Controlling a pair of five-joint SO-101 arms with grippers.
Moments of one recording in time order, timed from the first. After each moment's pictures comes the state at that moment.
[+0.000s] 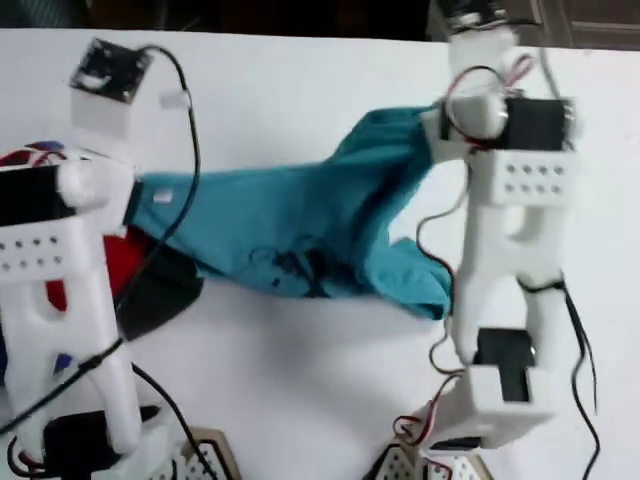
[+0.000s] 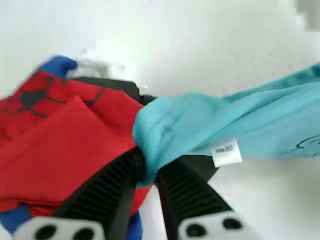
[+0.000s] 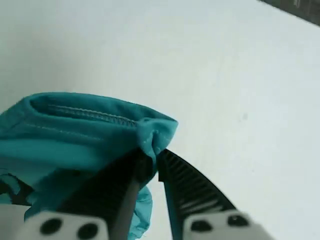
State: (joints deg) left arm -16.6 -21.0 -10.5 97.2 -21.4; right arm -1.1 3.1 -39.8 96.9 20.4
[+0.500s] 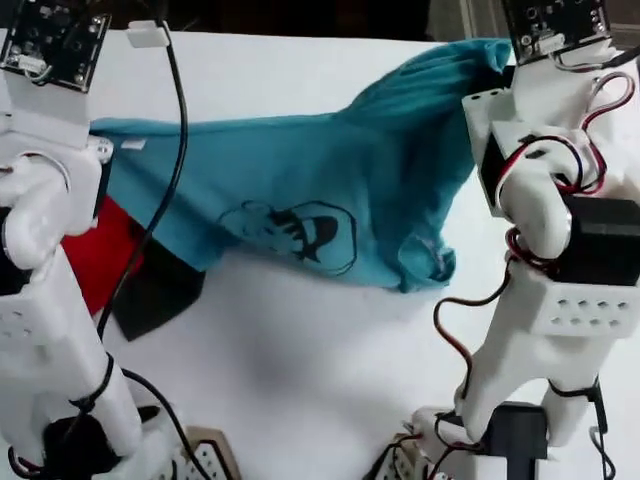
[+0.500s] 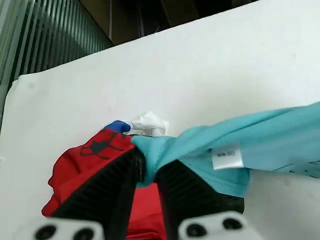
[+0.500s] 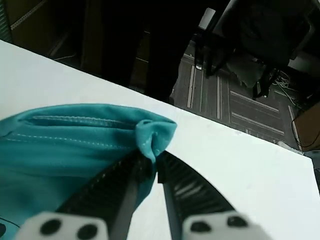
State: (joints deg) left arm -16.5 -22.1 -32.5 101.4 -21.5; right arm -0.5 -15.2 -39.9 89.3 23.2
